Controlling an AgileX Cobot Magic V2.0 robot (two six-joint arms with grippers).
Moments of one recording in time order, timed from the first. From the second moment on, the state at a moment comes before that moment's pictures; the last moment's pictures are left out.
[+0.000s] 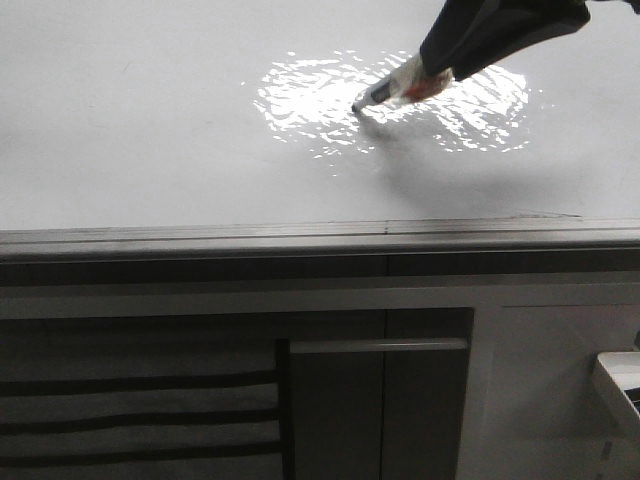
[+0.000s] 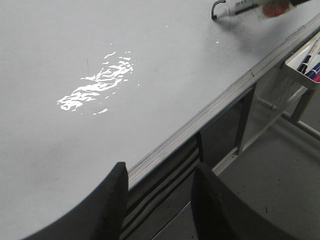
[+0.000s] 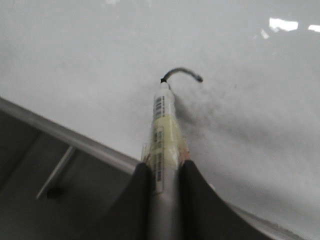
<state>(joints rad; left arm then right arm) -0.31 0.78 -0.80 -0.46 0.71 0.68 0.40 1.28 -0.98 0.31 0.48 -0.19</state>
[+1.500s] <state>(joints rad) -0.47 0.90 -0.91 -0.59 0.84 0.97 0.53 1.05 -1.03 0.30 0.87 -0.59</state>
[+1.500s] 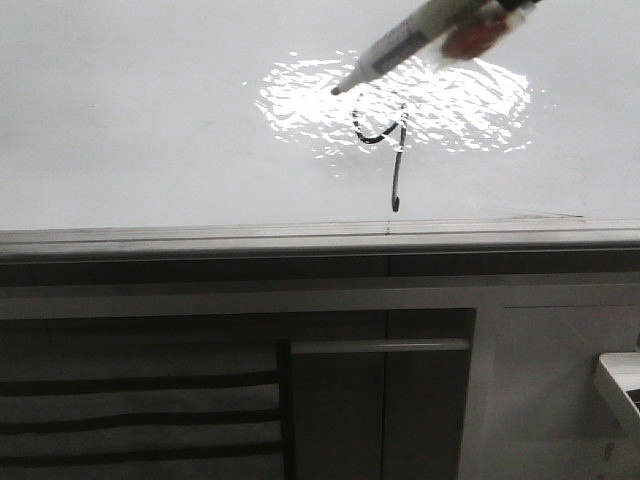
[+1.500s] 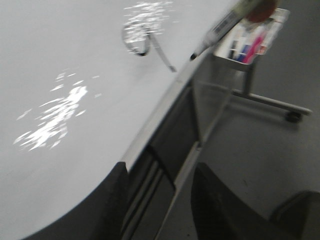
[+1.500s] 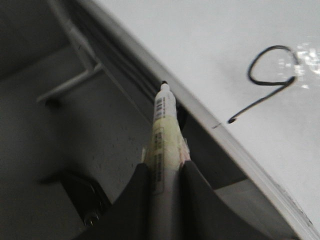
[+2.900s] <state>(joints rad) -0.87 1.43 -1.16 -0.61 0.77 1.14 0.62 1.04 -1.04 0.29 0.96 -0.82</state>
